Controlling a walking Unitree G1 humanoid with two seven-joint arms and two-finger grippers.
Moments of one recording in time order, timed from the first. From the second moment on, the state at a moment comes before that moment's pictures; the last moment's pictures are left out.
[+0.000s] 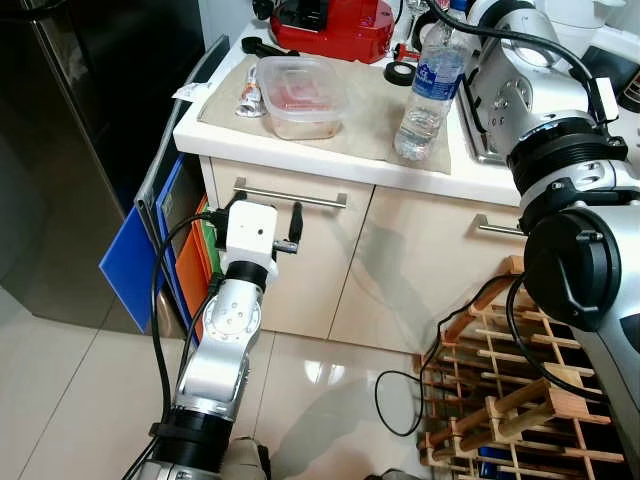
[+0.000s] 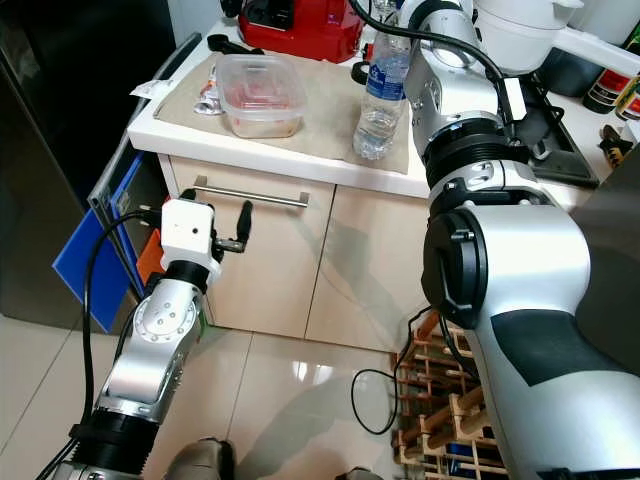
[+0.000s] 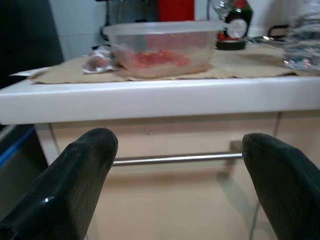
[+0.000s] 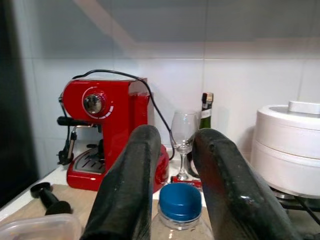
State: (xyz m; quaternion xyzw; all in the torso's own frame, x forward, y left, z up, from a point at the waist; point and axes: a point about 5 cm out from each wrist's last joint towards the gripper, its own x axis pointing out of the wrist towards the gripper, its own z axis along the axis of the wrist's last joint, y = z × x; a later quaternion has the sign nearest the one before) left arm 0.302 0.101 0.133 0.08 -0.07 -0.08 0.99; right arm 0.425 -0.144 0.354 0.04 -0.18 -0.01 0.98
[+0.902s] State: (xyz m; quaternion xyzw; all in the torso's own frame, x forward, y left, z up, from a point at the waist) left arm 0.303 0.119 0.159 0.11 -0.11 -0.09 0.98; right arm 0.268 -0.218 0.177 -0.11 -0.19 -0.13 0.97
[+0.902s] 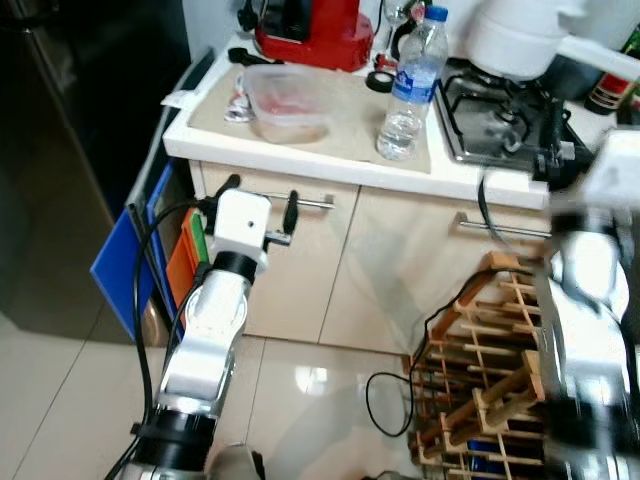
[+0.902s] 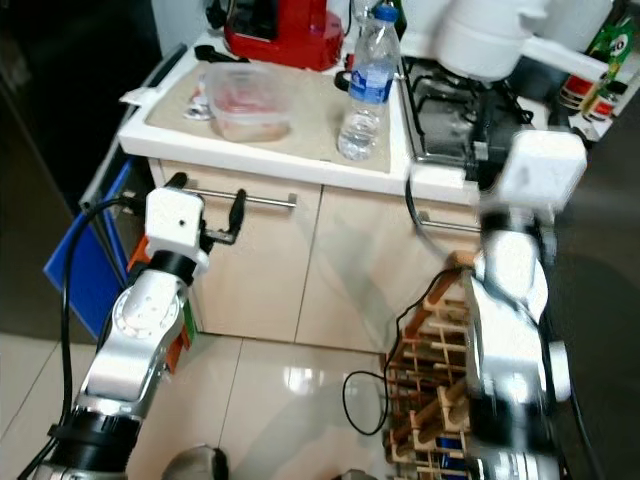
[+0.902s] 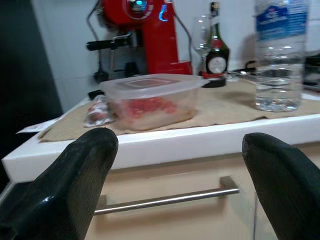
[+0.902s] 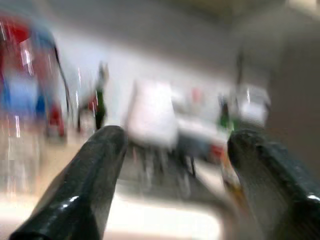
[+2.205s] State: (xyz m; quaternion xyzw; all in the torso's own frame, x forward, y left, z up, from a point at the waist) left arm 0.293 0.140 0.150 0.06 -0.05 -0.03 1.00; right arm 0.274 -0.179 0.126 0.04 -0.04 -0.07 1.00
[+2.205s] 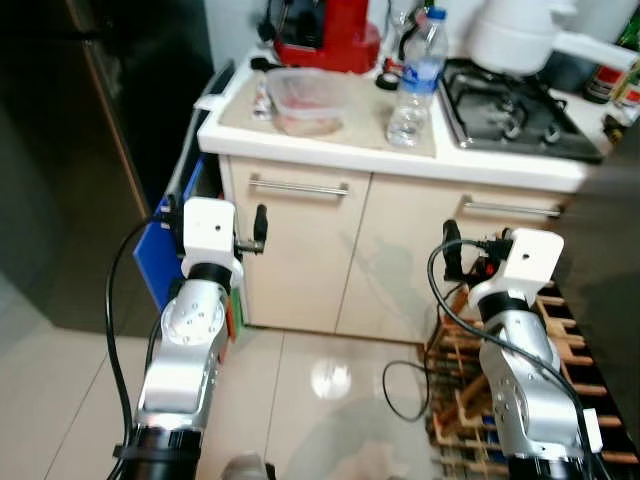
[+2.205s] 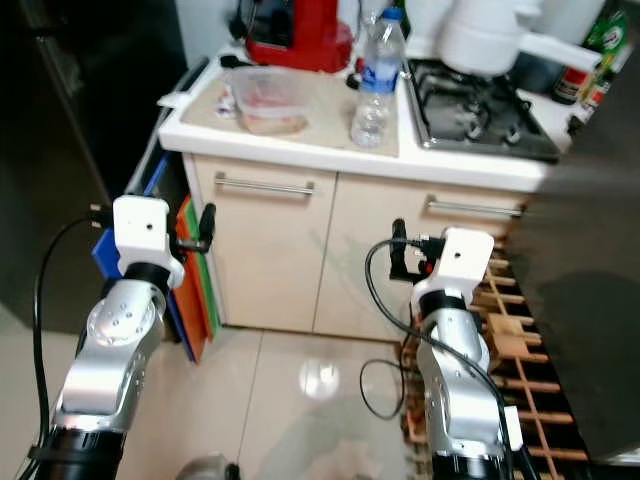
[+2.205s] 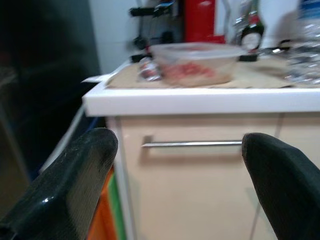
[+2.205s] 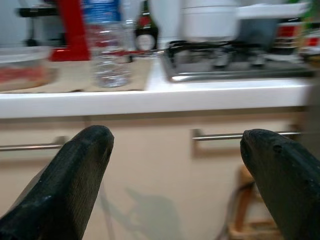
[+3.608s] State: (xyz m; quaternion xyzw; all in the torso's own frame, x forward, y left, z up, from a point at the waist) left arm 0.300 0.114 0.213 0.07 -0.20 -0.06 0.97; right arm 0.300 -0.164 0.257 0.03 -0.27 -0.05 0.96
